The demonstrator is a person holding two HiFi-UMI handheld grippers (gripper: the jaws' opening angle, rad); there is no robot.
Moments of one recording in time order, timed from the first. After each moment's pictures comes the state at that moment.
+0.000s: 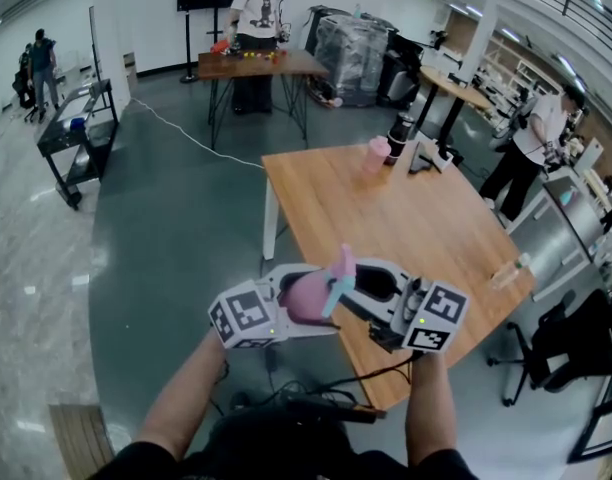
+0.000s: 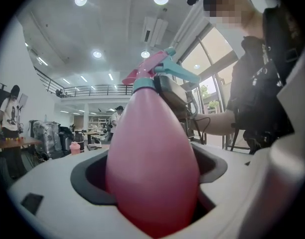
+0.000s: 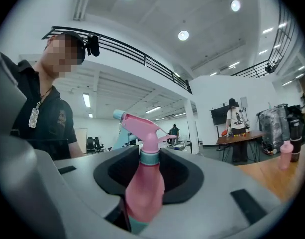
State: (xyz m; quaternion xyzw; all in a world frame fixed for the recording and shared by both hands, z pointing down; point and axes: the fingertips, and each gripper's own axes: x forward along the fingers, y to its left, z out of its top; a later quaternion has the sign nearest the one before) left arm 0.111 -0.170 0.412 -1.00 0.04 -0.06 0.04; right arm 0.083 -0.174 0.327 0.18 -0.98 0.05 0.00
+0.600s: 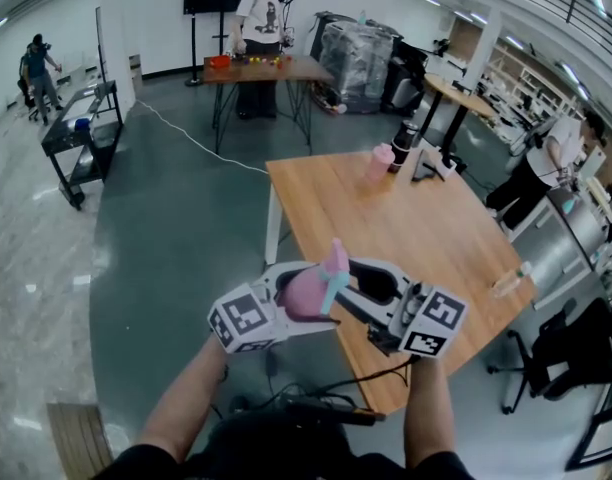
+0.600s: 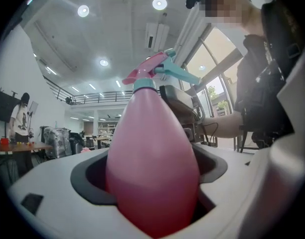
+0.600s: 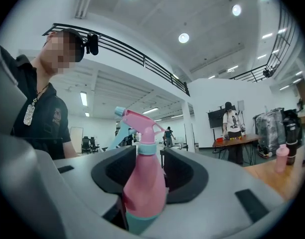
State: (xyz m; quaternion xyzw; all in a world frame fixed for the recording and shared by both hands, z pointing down) left arm 0.099 -0.188 0.400 -0.99 0.09 -0.03 0.05; right arm 0.082 -0.185 0.325 0.20 -0.98 0.04 -0.01
